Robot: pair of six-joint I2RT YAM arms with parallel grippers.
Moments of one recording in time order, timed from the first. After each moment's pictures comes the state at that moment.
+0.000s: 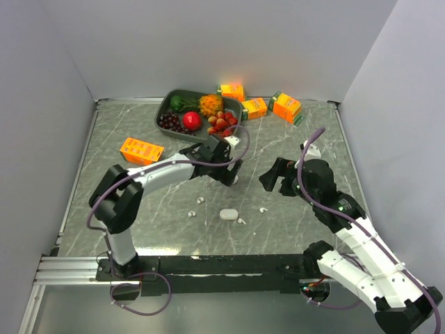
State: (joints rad) left arm -0.77 1.77 1.28 -0.36 -0.02 -0.17; right arm 0.50 0.73 0.80 -0.58 0.04 0.61
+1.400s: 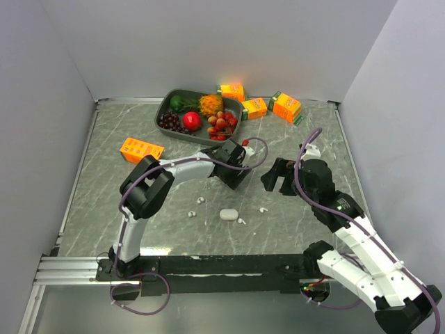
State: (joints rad) left arm -0.81 2.08 1.47 -0.37 0.00 0.01; right arm 0.50 0.74 0.79 -0.57 0.08 0.57
